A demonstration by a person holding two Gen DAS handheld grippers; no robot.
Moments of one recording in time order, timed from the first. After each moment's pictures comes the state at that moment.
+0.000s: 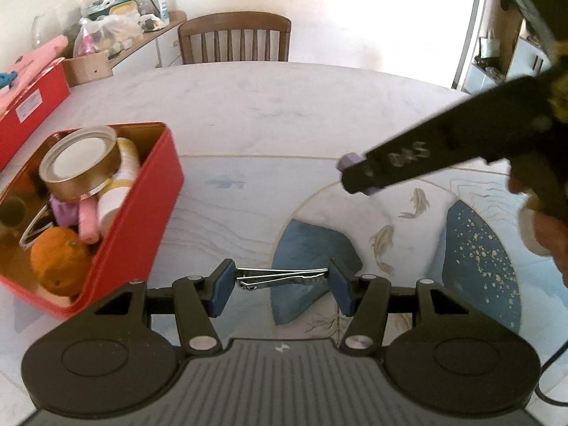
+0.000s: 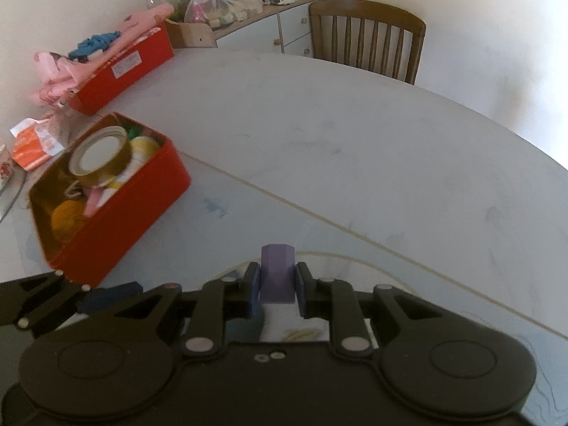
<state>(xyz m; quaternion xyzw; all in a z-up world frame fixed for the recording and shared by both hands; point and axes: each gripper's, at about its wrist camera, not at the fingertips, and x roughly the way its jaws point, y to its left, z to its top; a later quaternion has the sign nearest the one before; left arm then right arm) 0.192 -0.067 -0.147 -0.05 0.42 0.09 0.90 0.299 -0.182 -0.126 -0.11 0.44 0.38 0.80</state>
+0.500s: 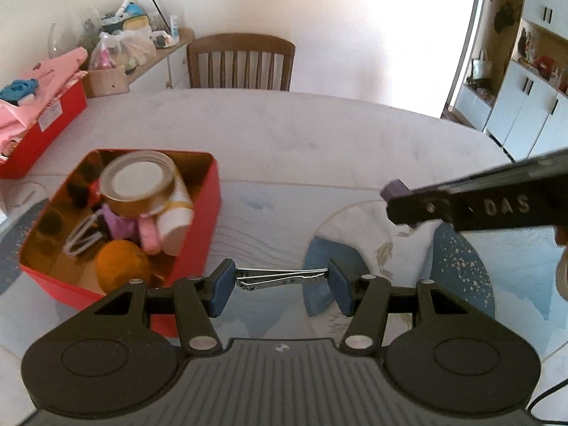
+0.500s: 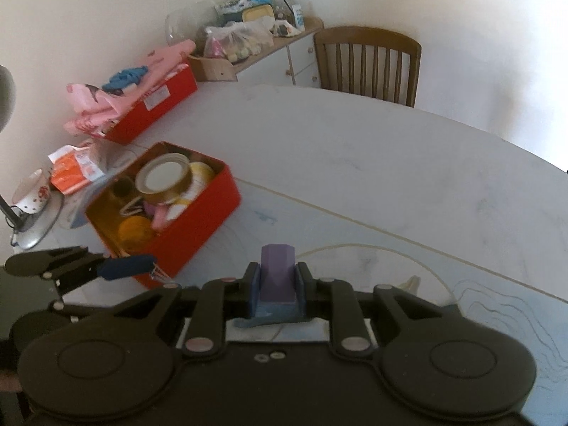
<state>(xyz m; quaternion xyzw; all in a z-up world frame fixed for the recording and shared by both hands) 0.150 -0.031 -0.100 -0.06 0.39 0.08 0.91 0.245 -0.198 -0.081 -0.06 0.42 0.39 0.82</state>
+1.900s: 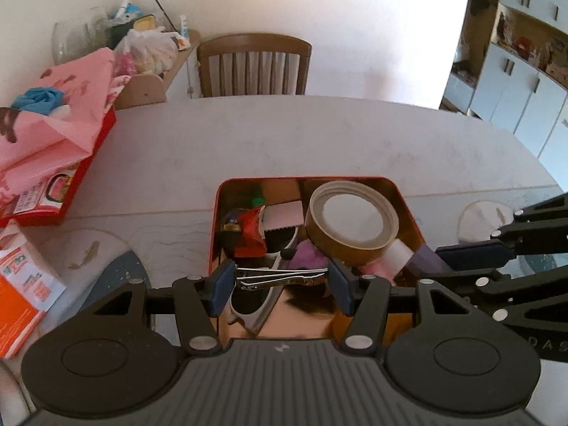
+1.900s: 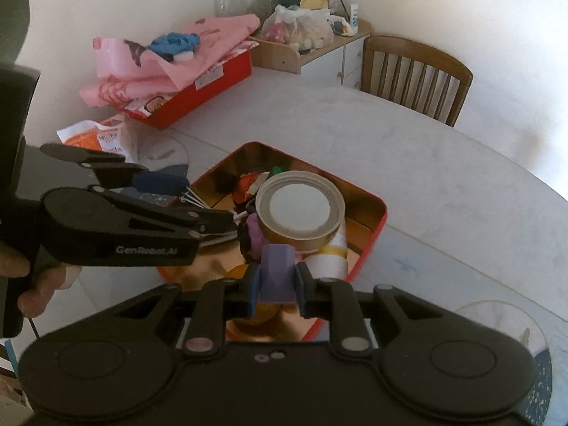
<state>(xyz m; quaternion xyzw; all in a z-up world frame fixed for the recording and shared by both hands) 0.160 0.181 -0.101 -0.02 0.40 0.01 0.91 0.181 0.008 -0.085 -0.14 0.41 0.37 0.82</state>
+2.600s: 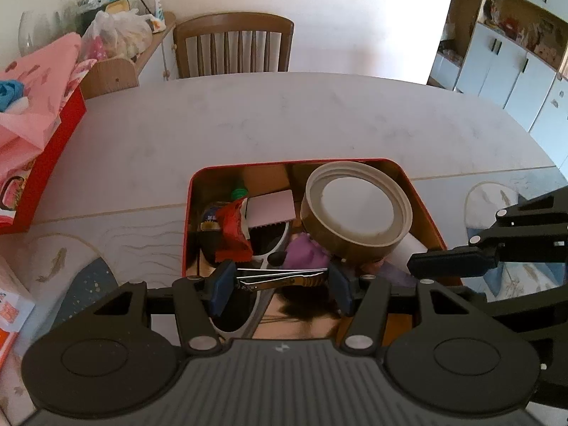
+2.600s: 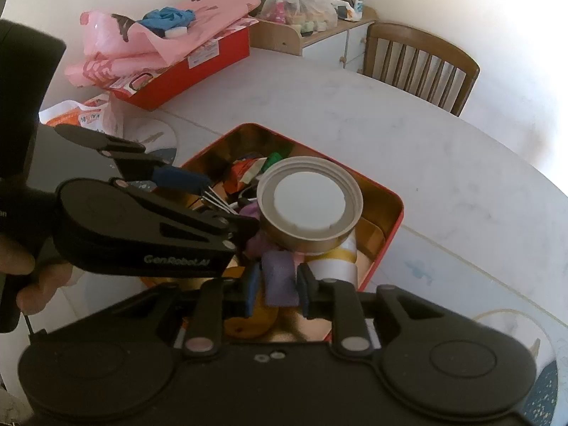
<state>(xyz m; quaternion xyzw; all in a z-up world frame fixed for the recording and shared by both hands) 0.191 0.183 -0.124 -0.02 0.43 -0.02 0.90 0.194 0.028 -0.108 -0.15 0.42 0.36 0.82</state>
